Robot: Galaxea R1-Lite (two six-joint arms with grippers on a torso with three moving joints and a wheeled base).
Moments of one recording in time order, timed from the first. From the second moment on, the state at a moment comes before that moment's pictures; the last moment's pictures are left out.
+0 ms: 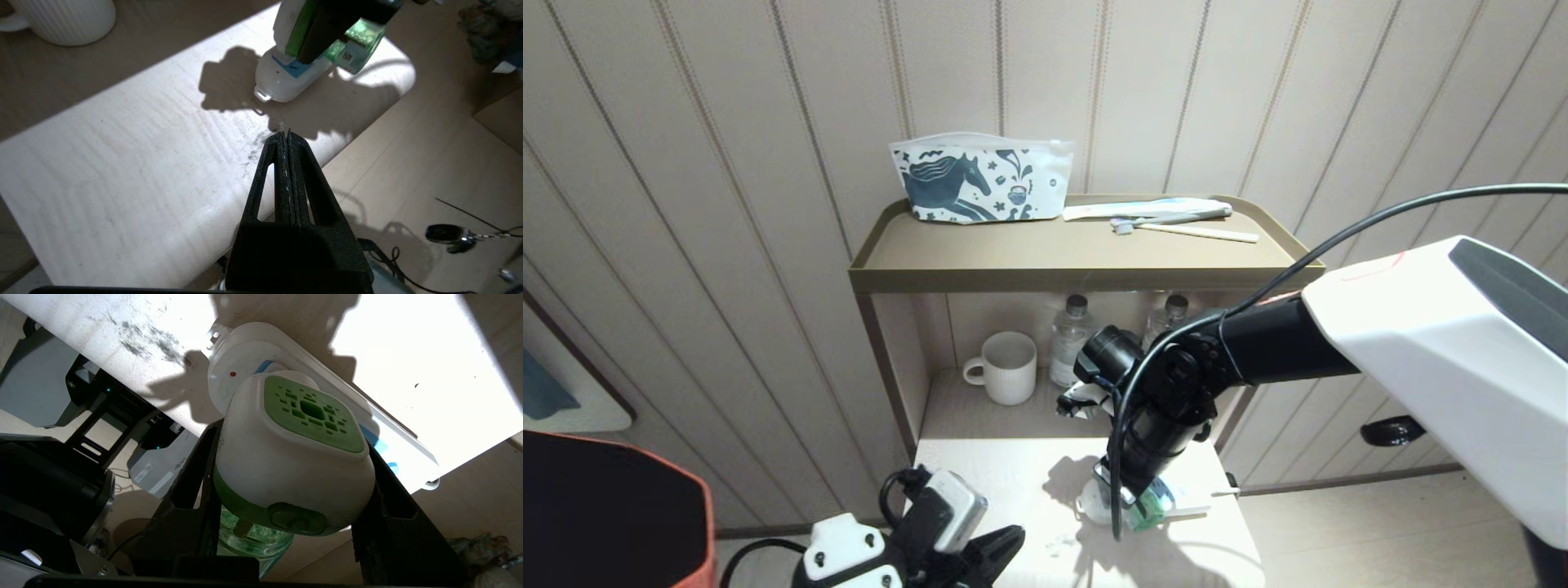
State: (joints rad) left arm -0.99 2.04 -0.17 -1.52 0.17 -0.15; right arm 0.63 2.20 -1.54 0.59 -0.06 -0.11
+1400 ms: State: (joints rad) left arm -1.17 2.55 -0.75 -1.51 0.70 -0.13; right arm 0.63 2.20 -1.54 0.59 -0.06 -0.11
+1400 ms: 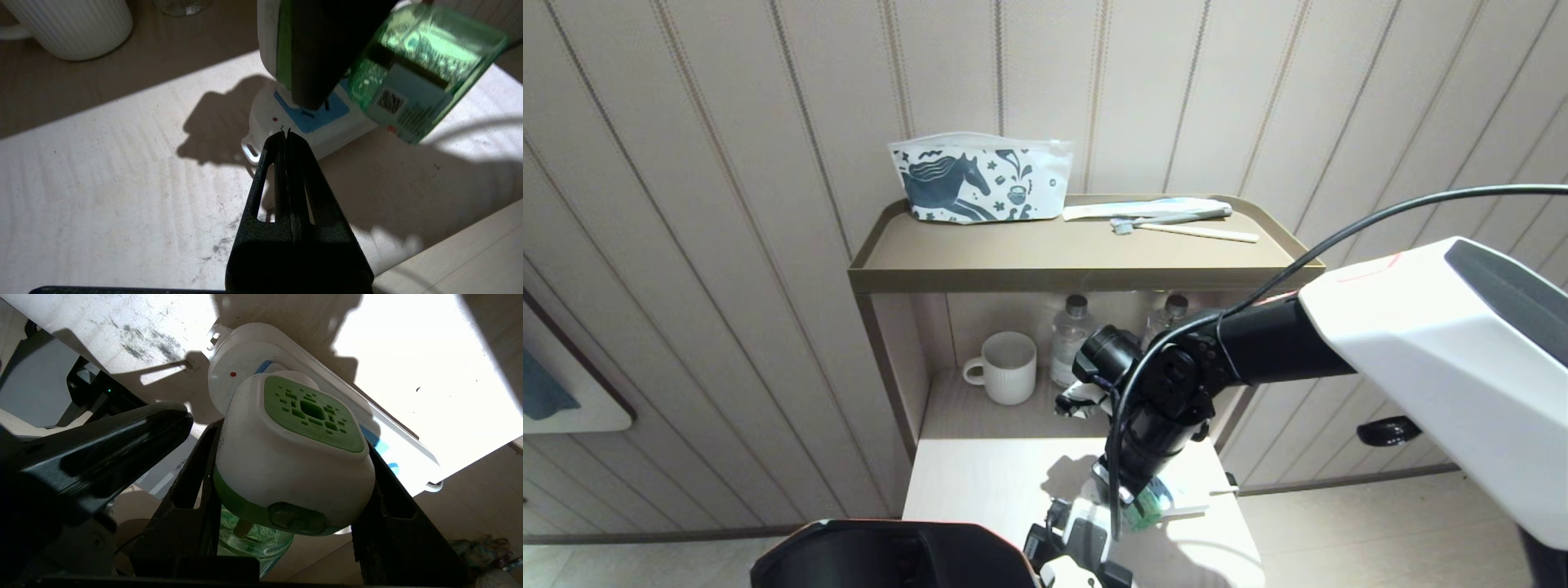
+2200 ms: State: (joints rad) left arm -1.19 2.63 -0.84 -1.51 0.76 -0.12; right arm 0.65 2.23 -1.53 0.59 -0.06 -0.11
